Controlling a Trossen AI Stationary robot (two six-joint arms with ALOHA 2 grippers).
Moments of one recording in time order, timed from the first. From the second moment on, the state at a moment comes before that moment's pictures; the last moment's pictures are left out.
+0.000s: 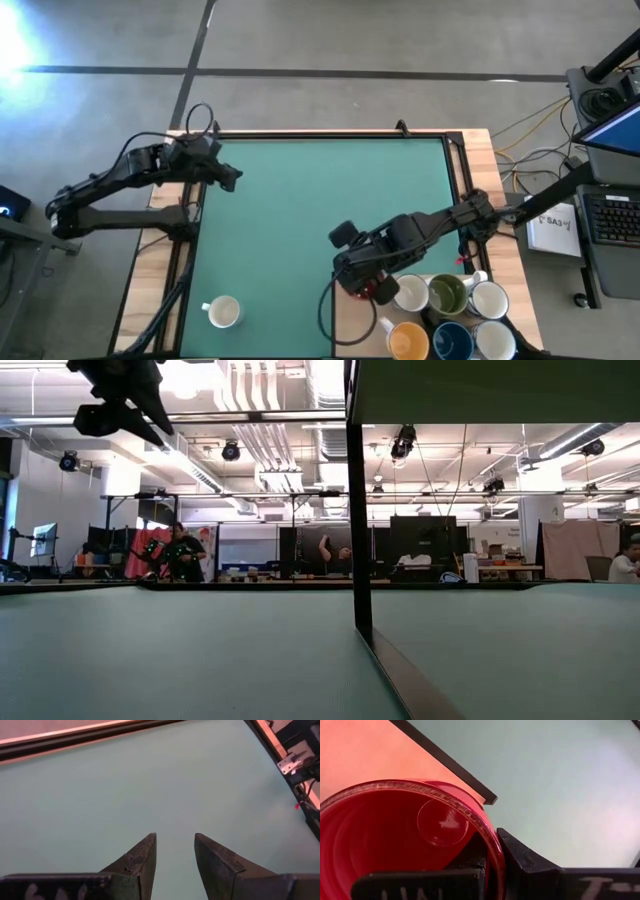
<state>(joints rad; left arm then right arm) 0.38 0.78 1.00 -0.98 -0.11 -0.70 0.41 2.02 2.35 -1.50 0.08 -0.30</state>
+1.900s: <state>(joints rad) 0.35 0.81 1.00 -0.97 -0.09 -0.68 0.44 2.05 2.30 -1.40 -0.03 -0.38</state>
